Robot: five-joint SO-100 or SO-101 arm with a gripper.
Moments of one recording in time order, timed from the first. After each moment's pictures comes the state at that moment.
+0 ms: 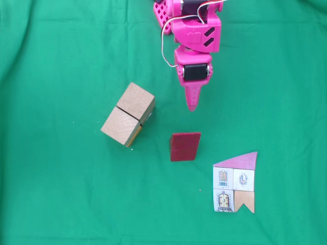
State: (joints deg) arm -4.1 190.5 179.5 52.1 -1.2
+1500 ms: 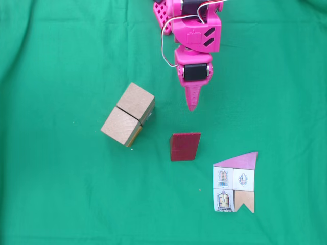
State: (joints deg) arm -4.1 190.5 179.5 52.1 -1.2
